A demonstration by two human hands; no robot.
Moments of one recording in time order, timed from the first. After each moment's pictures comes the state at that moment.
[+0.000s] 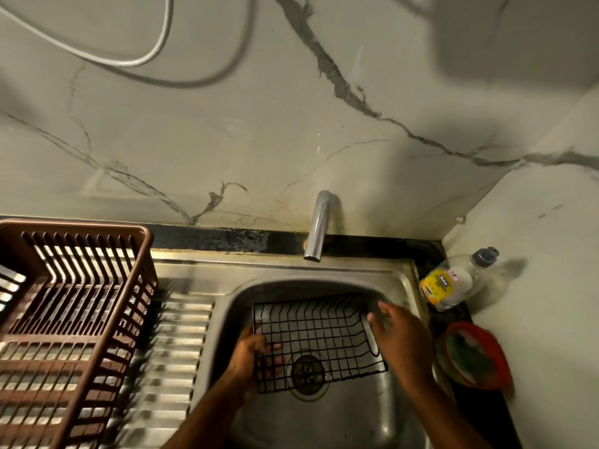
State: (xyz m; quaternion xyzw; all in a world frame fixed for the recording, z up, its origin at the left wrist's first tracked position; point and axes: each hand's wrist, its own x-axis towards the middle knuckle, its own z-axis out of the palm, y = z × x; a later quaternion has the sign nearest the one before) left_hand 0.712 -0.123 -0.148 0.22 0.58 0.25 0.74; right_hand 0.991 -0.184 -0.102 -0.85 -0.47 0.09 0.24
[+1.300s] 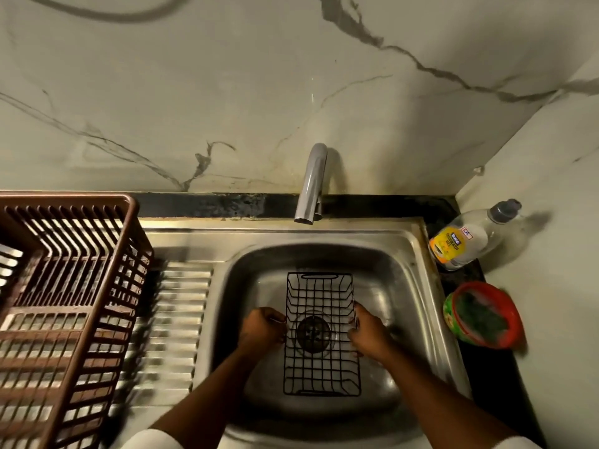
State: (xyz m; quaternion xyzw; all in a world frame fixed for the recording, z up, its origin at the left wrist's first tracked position) left_hand 0.728 -0.126 -0.195 0.48 0.70 0.05 0.53; right_hand 0.966 -0.199 -0.213 -0.79 -0.38 0.47 0.12
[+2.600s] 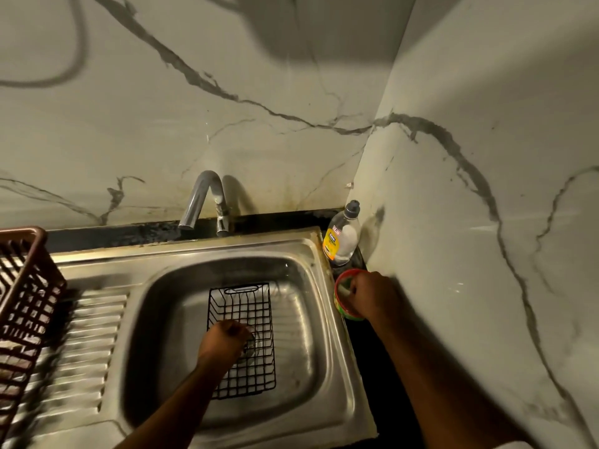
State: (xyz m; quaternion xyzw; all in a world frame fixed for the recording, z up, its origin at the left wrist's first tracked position) left_hand 0.818 -0.201 -0.134 0.58 0.64 0.11 0.49; right_hand 1.116 -0.258 -0.044 -0.88 -0.46 0.16 0.01
